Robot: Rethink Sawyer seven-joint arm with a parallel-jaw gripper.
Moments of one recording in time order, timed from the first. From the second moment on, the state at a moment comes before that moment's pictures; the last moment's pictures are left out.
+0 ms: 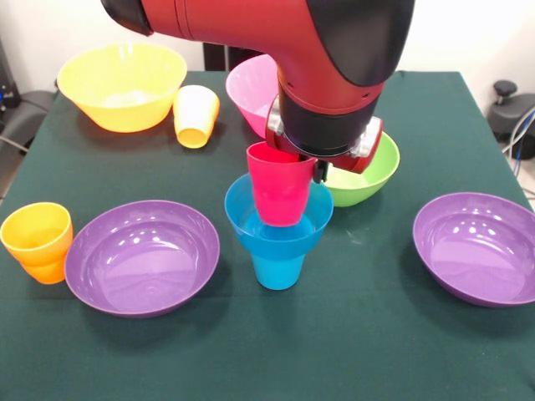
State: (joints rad) arm -0.14 -0.19 -0.10 0.74 0.06 1.42 1.91
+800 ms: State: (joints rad) arm -0.13 -0.20 -0.11 0.78 0.07 1.38 1.91
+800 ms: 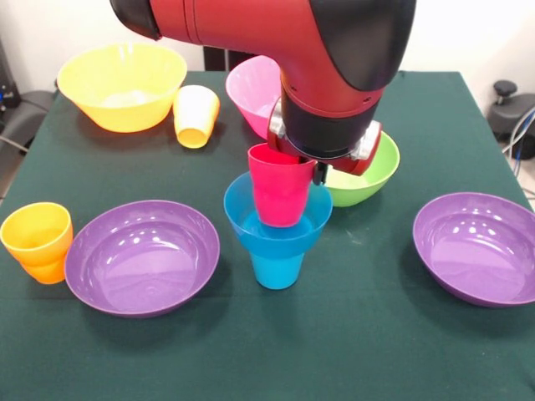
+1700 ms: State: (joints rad) arm -0.13 -0.20 -0.11 0.78 0.09 1.38 1.91
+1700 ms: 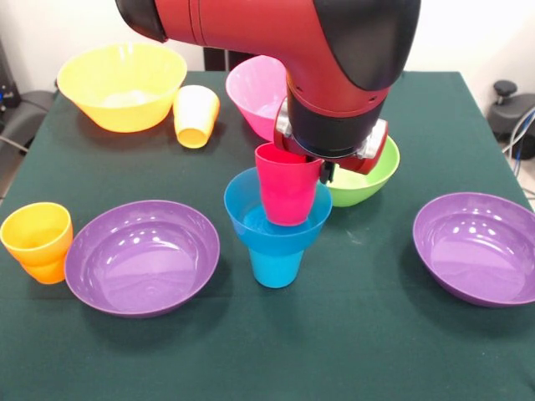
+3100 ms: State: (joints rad) arm -0.13 -0.19 -0.11 0.78 0.09 1.38 1.91
